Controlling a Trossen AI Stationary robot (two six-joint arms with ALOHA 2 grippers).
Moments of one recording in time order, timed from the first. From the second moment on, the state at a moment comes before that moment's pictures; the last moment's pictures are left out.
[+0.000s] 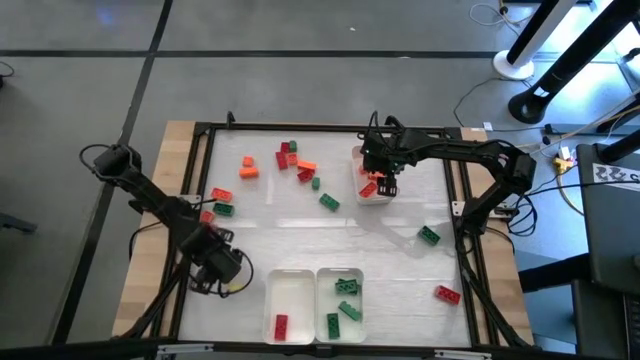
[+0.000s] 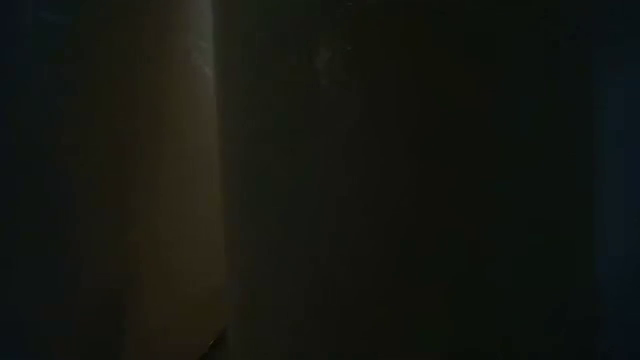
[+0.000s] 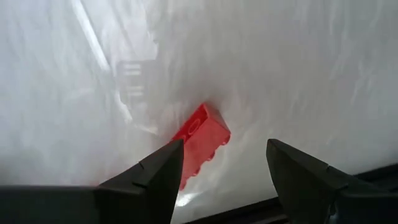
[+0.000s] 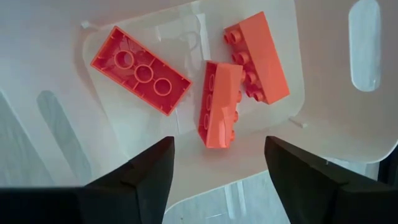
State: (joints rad) left arm -0.70 1.32 0.81 -0.97 0.10 -0.43; right arm -0.41 1.62 1.18 -0.95 0.12 -0.30
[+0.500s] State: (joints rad) left arm -0.72 1.32 0.69 -0.93 0.05 -0.34; right arm -0.41 1.61 1.18 -0.96 0.12 -0.30
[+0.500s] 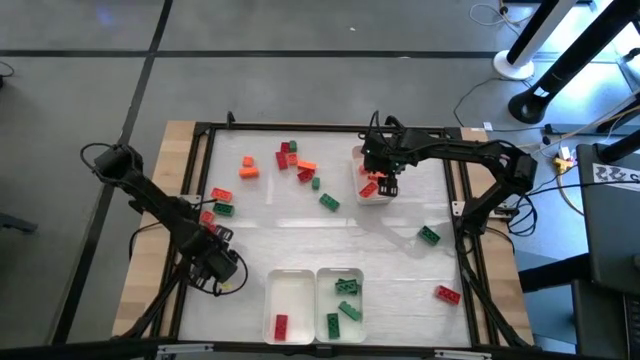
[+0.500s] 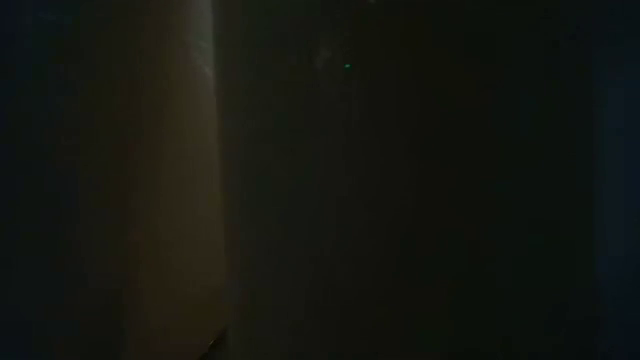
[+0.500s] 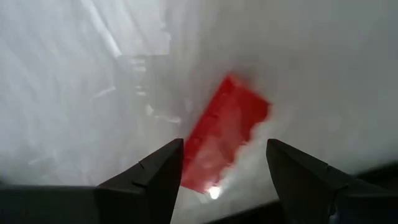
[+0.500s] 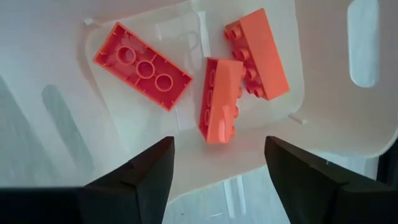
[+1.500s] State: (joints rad) left arm -0.64 1.31 0.77 -0.70 0.02 -0.54; right arm 0.04 1.21 1.18 -1.03 -0.08 -0.19
